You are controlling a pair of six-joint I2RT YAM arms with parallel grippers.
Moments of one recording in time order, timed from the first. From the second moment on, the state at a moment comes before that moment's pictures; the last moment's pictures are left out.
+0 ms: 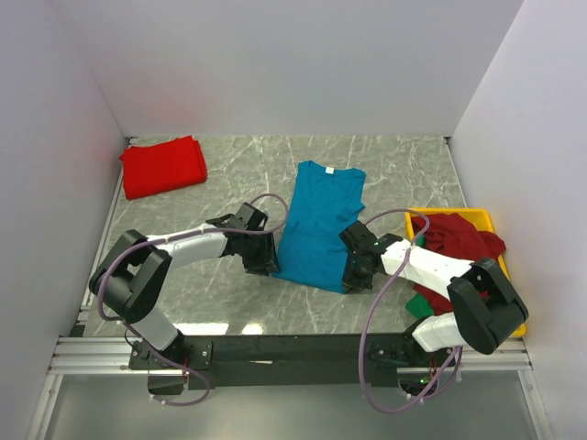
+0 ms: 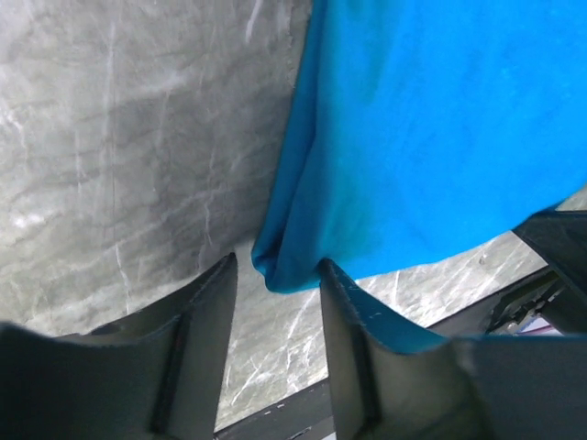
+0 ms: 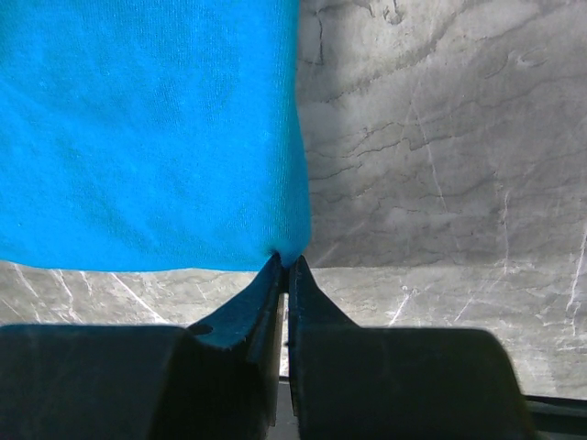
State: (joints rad) left arm -0.63 1.61 0.86 -0.35 0.26 -0.76; right arm 0.60 1.38 0.67 -0.62 -0.02 0.88
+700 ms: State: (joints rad) left arm -0.67 1.68 0.89 -0.33 0.26 -0.78; right arm 0.60 1.39 0.71 -0.65 -0.01 0.85
